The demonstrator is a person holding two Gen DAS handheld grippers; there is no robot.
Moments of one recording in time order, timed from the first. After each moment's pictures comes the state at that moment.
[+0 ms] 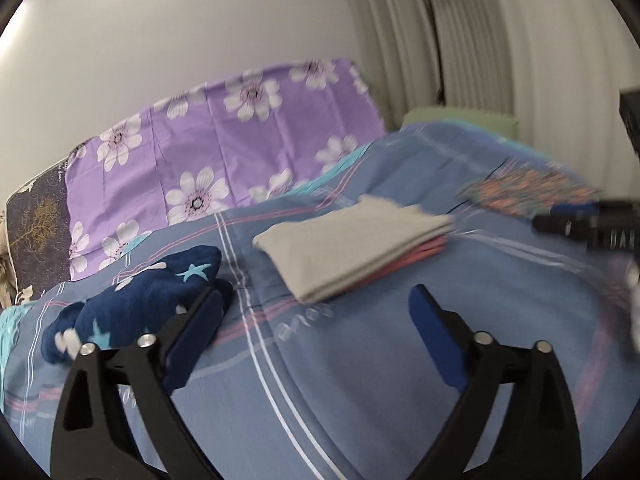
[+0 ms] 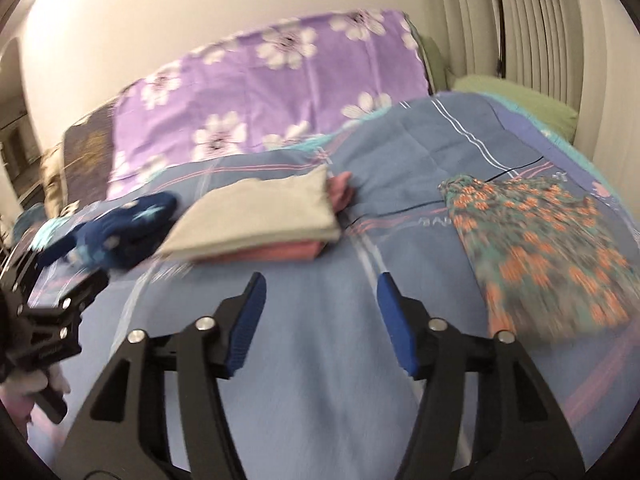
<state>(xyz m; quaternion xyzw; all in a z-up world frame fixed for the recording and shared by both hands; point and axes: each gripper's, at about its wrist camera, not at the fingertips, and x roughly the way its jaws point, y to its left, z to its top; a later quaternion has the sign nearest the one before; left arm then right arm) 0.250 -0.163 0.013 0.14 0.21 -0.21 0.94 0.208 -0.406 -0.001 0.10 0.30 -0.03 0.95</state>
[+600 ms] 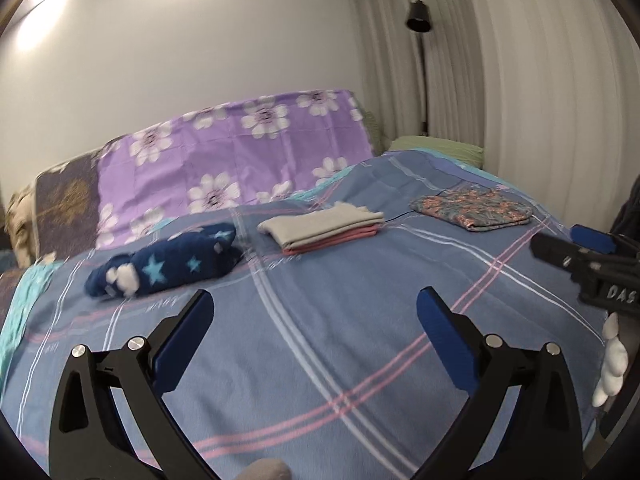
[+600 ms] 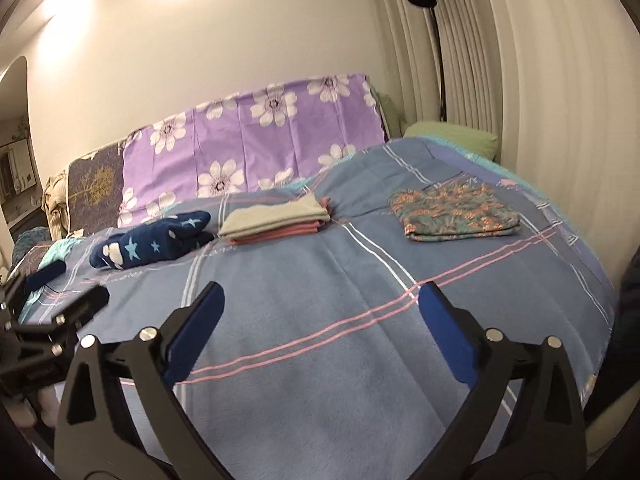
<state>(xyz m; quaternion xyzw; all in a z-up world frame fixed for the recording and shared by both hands) 0.055 -0.112 0.049 0.10 0.20 -0.19 0.96 0.001 -0.327 0.045 0.10 0.21 -0.11 0.97</state>
